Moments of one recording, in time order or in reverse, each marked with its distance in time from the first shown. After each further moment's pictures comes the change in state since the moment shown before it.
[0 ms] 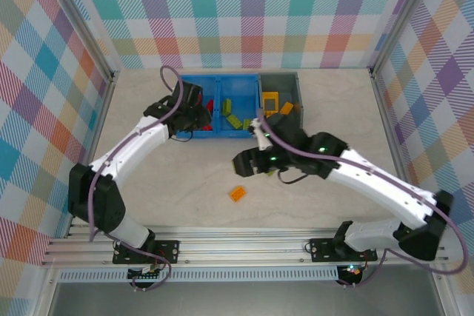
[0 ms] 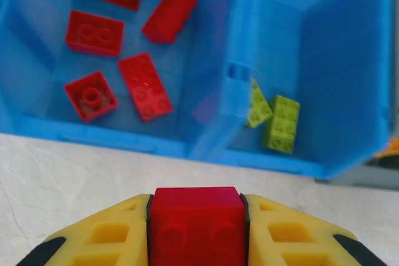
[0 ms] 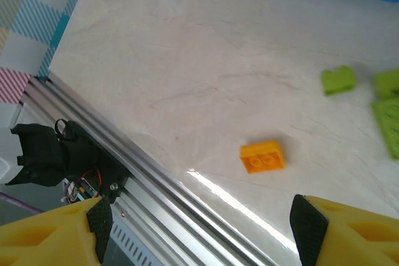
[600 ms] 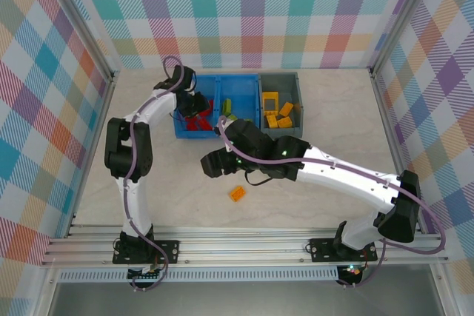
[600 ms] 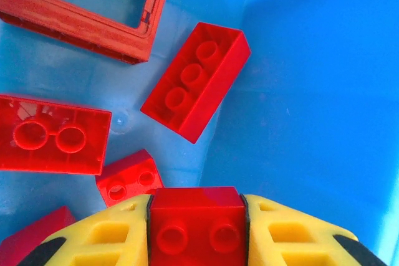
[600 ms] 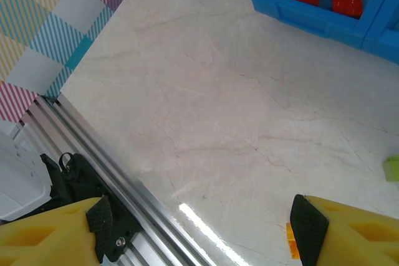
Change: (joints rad) left arm 0.196 0.505 0.339 0.029 0.274 0.040; right arm 0.129 0.177 0.087 0.189 0.147 0.000
